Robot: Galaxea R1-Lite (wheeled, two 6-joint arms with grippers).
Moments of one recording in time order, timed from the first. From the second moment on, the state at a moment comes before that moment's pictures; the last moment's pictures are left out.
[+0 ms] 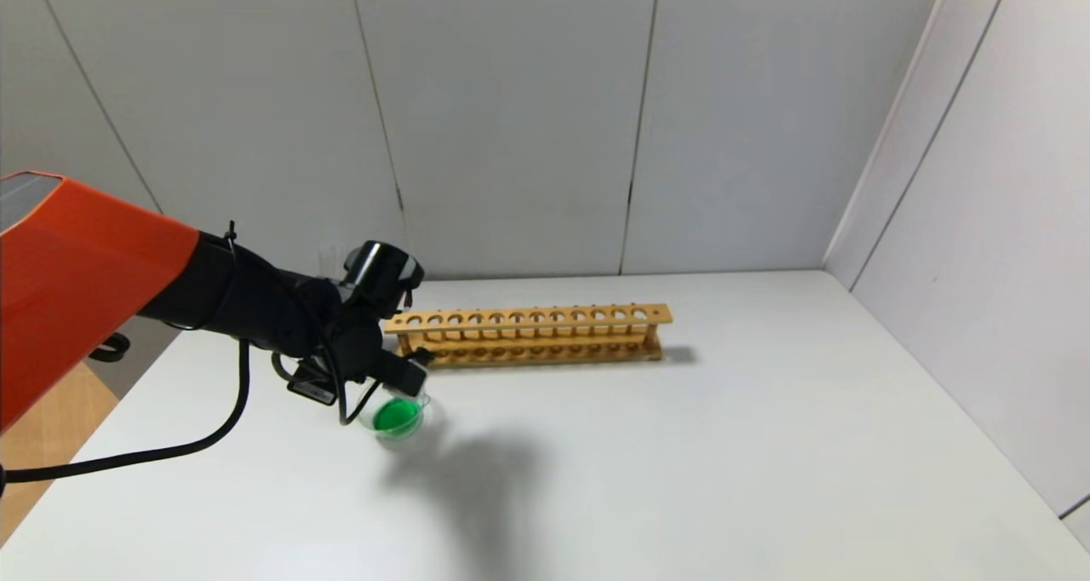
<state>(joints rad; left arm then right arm) -0.35 2.06 -1.22 0.13 0.71 1.60 0.00 0.00 0.00 0.00 -0.01 0.01</state>
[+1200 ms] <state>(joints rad) -0.40 2.07 -1.28 0.26 0.81 1.64 0.00 0.00 0.00 0.00 -0.01 0.01</state>
